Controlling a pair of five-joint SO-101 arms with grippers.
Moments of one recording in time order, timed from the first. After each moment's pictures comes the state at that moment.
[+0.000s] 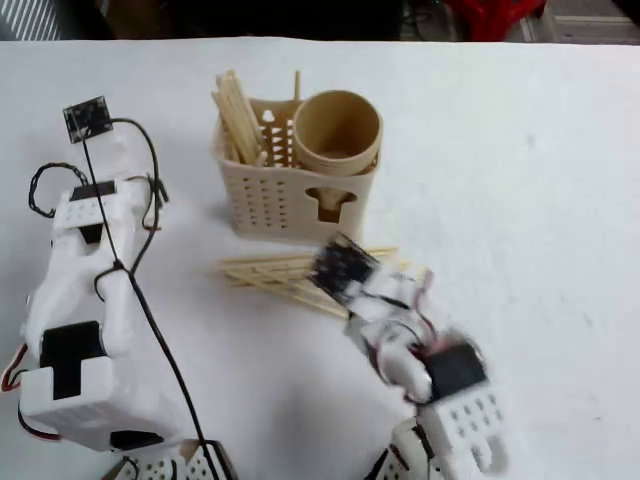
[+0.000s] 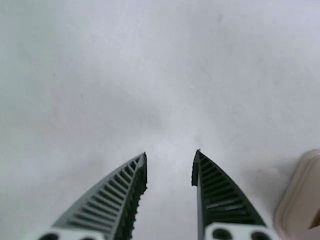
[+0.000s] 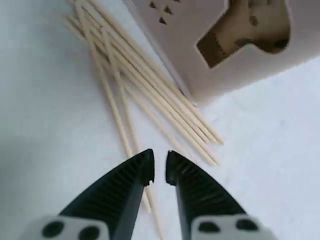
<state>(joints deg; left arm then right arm) -19.4 5.8 25.8 40.0 11.2 -24.7 -69.1 63.0 64.9 34.6</state>
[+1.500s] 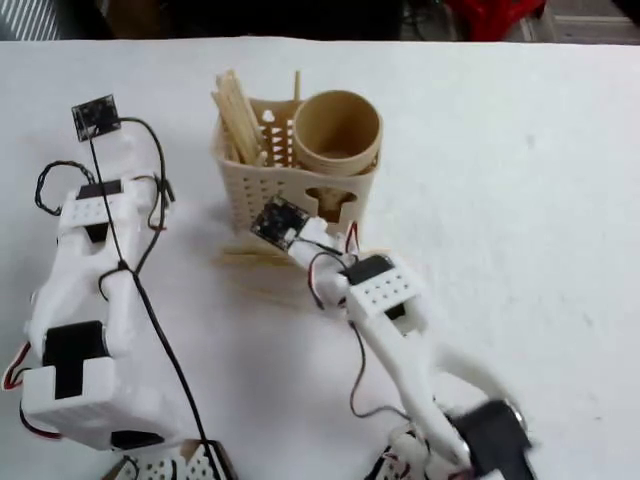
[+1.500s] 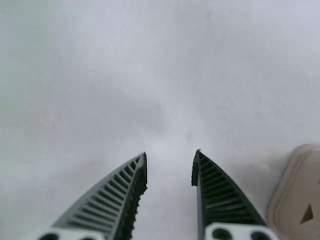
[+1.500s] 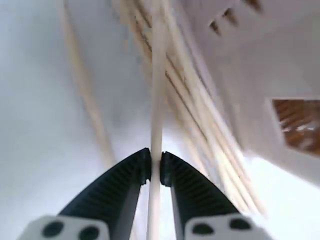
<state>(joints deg) -18.0 5.8 25.8 40.0 11.2 -30.0 -14.9 49.1 39.4 33.3</state>
